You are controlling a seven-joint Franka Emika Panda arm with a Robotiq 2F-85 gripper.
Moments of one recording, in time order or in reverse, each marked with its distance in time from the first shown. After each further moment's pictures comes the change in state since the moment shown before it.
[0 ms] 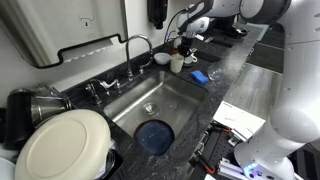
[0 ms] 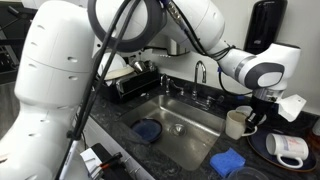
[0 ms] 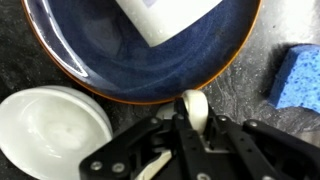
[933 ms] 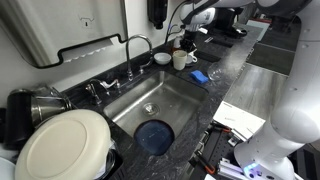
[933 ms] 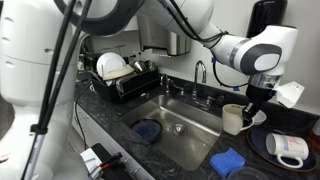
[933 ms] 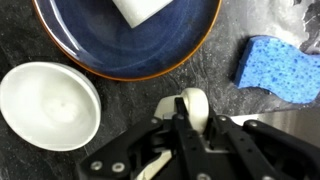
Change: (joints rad) arm 0.014 -0.147 0.000 -0.093 -0.057 -0.052 0.004
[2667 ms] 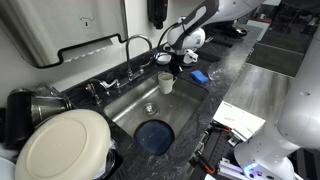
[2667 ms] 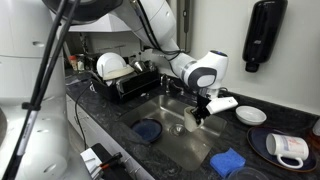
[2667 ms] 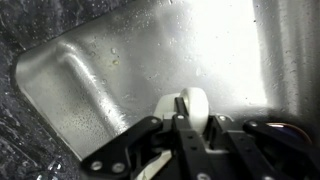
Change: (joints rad) arm 0.200 -0.136 0.064 -0.433 0.079 0.244 0.411
